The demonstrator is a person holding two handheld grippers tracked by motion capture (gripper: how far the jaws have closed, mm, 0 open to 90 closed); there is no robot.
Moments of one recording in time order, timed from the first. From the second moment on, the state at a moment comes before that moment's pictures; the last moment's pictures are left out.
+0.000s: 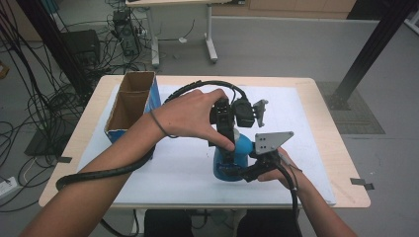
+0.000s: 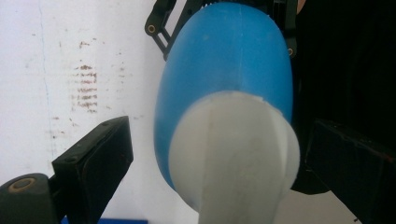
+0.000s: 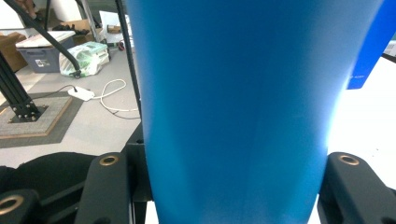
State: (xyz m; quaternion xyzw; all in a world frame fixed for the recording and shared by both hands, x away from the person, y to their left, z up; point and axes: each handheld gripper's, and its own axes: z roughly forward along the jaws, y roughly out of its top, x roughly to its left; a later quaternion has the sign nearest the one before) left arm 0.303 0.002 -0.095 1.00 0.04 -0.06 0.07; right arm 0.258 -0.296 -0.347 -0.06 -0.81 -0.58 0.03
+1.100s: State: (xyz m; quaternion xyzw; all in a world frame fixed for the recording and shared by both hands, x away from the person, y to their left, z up) left arm 0.303 0.005 -0.094 0.99 0.04 -0.06 0.07; right arm 0.258 -0.294 -0.346 -0.06 -0.82 -0.57 0.03
